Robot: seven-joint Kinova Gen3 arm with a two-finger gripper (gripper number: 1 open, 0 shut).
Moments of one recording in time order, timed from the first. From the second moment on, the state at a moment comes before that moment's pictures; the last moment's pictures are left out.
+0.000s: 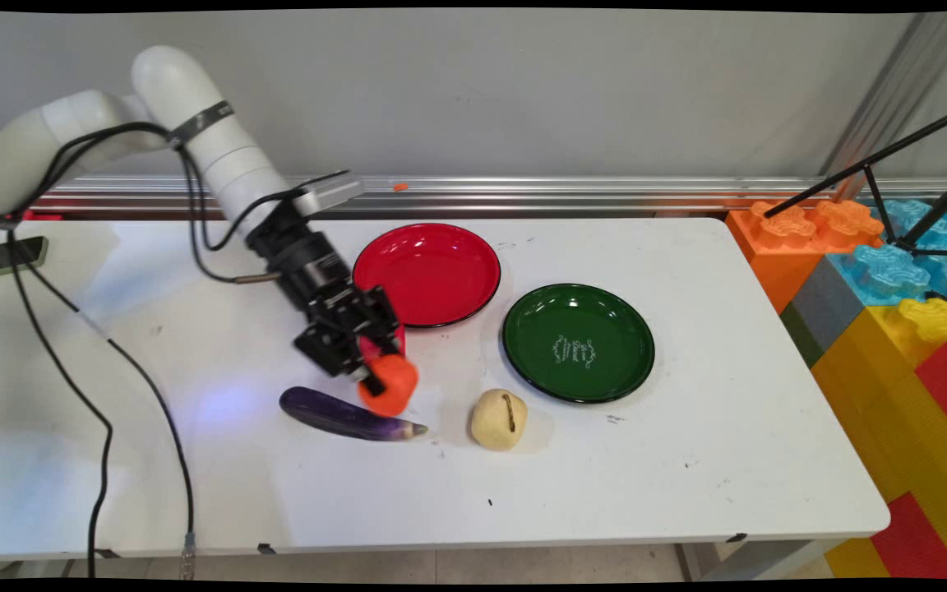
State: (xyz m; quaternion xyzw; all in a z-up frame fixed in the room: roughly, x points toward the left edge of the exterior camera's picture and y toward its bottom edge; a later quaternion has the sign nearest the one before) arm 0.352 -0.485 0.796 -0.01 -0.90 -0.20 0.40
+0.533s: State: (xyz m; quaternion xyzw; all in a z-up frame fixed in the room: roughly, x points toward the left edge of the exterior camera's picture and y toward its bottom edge) arm 0.394 -0.451 0.776 -0.03 -0.90 -0.23 0.37
